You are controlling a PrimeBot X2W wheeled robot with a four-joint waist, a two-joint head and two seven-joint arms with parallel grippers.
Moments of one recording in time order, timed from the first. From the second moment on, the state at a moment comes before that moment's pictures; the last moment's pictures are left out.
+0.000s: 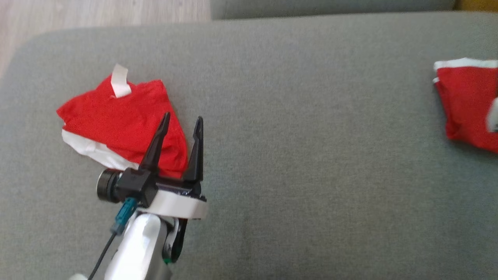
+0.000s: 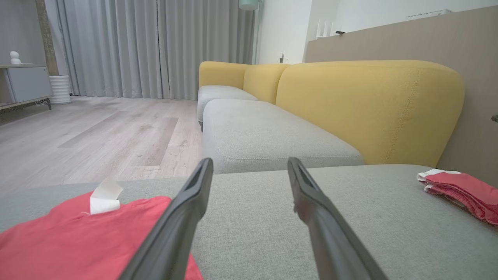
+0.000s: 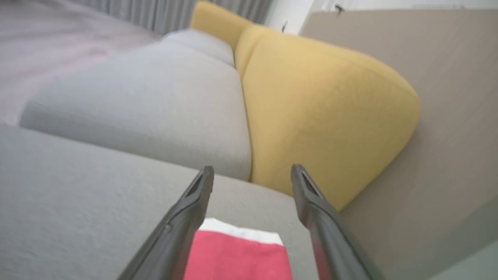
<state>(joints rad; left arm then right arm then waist) -0.28 0.05 -0.31 0.27 -0.21 -0.01 -0.25 -0.62 -0.37 -0.17 0.64 -0.20 0.13 -0.08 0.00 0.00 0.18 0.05</state>
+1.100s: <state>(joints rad) -0.07 0.05 -0.26 0.27 -0.22 -0.01 -0.25 0.00 -0.05 -0.03 0.31 0.16 0.13 -0.25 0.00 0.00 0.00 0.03</state>
